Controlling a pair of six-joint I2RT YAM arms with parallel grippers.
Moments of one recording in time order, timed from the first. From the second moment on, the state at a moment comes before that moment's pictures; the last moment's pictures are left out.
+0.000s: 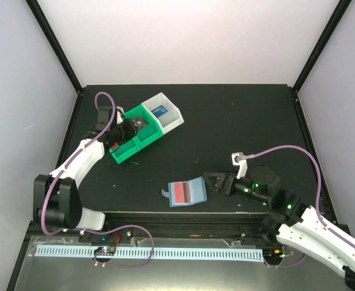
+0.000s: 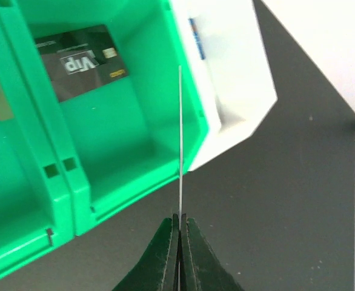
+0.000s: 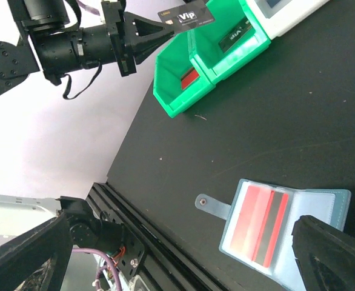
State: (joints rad) left arm -0.14 1.37 0.94 -0.29 0.30 -0.74; right arm 0.88 0.51 0.49 -0.31 -0.13 0.83
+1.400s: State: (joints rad) left arm -0.08 1.83 1.29 -0.39 0.26 -0.73; right arm 0.88 0.52 0.51 -0.36 -0.09 0.83
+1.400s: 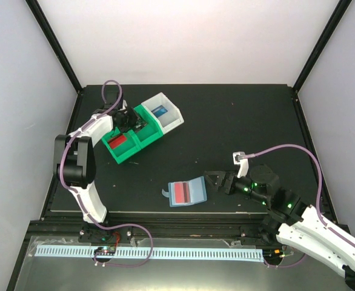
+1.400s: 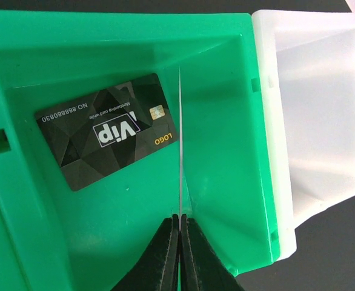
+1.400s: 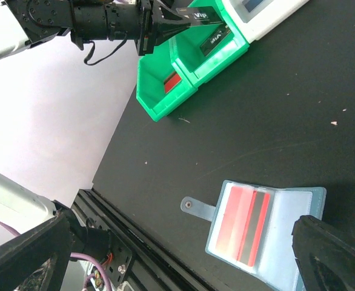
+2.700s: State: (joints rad) left arm -0.08 1.87 1.41 -0.49 0.18 -0.68; right arm 0.88 0.47 0.53 -0.39 -0.04 0.83
